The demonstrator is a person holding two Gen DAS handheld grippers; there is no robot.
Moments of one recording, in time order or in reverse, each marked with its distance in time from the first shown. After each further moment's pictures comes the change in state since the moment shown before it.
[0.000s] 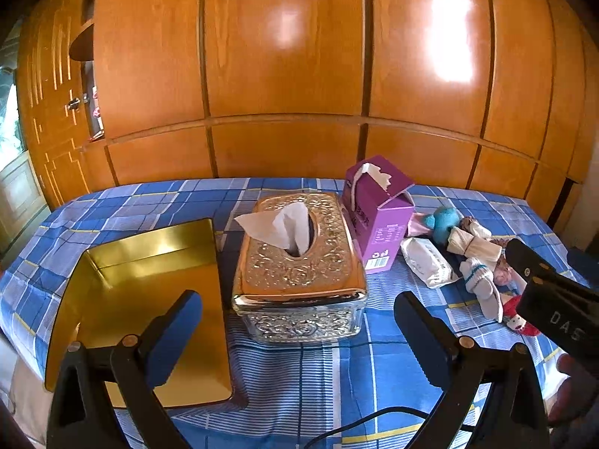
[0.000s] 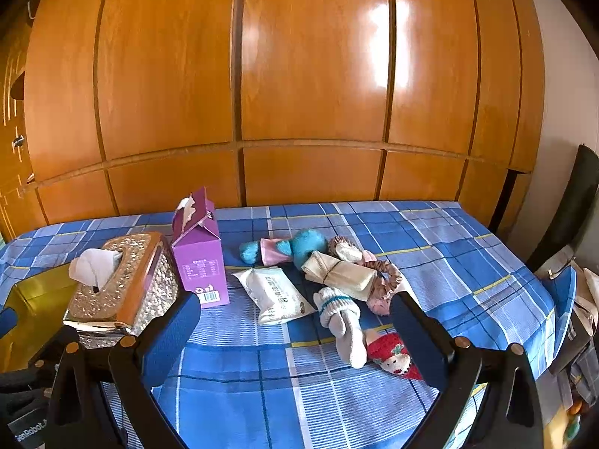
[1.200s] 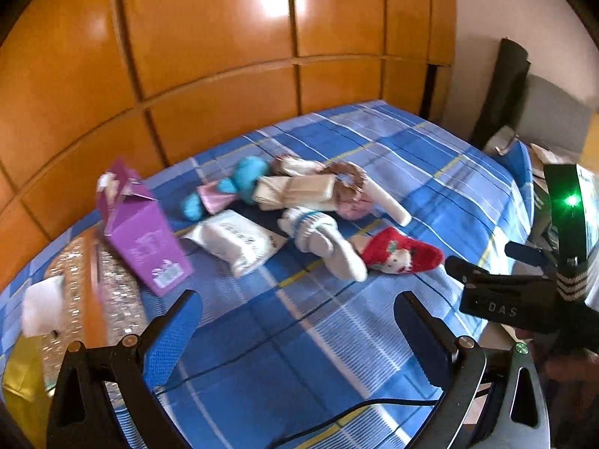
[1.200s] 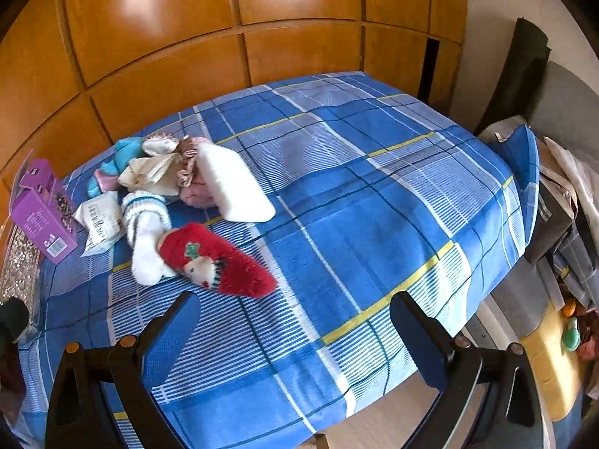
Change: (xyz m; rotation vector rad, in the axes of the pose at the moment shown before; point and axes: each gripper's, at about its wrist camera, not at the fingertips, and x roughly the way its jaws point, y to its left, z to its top) left arm 0.042 -0.177 -0.002 0.469 0.176 -0.450; right arm 0.051 -0.183 -0.087 0.298 0.359 -0.180
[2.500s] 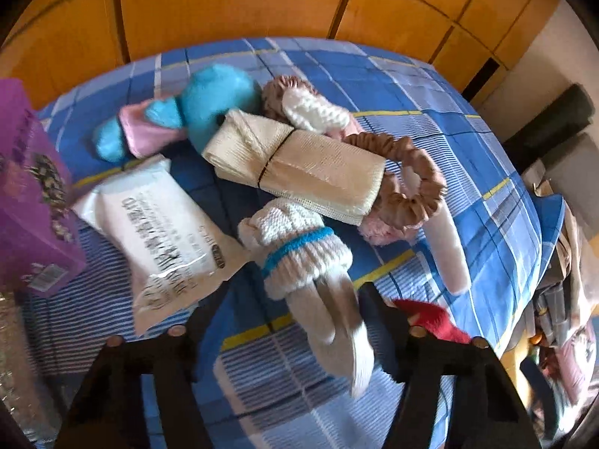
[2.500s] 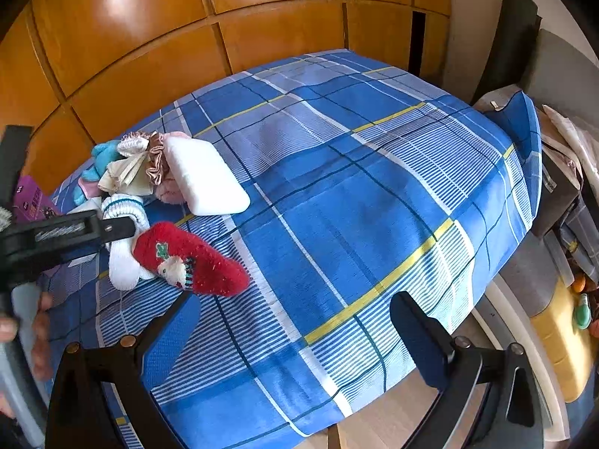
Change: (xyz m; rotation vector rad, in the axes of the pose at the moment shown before) left arm 0.159 0.015 0.049 -0.311 0.306 -0.113; right arm 0.018 -0.019 -0.002 0.075 0.058 0.020
